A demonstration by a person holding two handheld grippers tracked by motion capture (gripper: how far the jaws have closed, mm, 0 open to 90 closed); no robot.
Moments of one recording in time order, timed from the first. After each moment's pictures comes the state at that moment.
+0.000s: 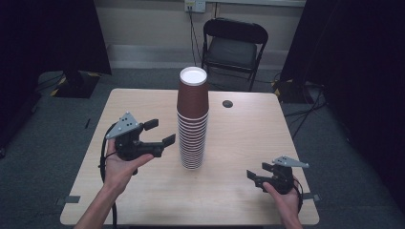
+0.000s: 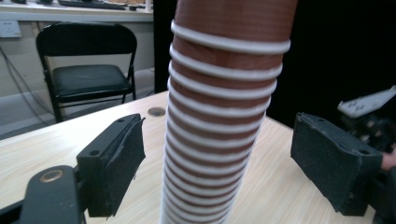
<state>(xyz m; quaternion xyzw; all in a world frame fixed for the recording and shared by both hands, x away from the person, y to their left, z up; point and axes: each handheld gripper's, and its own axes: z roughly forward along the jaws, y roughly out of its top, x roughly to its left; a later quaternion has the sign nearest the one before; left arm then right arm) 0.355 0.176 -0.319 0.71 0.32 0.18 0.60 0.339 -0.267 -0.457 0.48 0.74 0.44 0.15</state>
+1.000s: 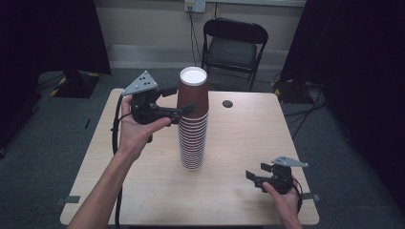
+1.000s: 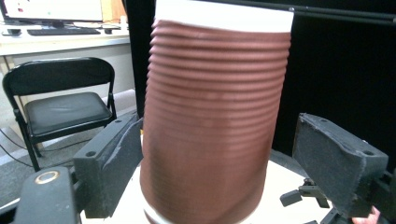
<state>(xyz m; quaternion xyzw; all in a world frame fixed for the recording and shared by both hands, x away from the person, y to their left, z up) 0.399 0.131 -0.240 0.72 0.27 0.18 0.62 0.341 -0.266 -0.460 0.48 0.74 0.45 0.14</state>
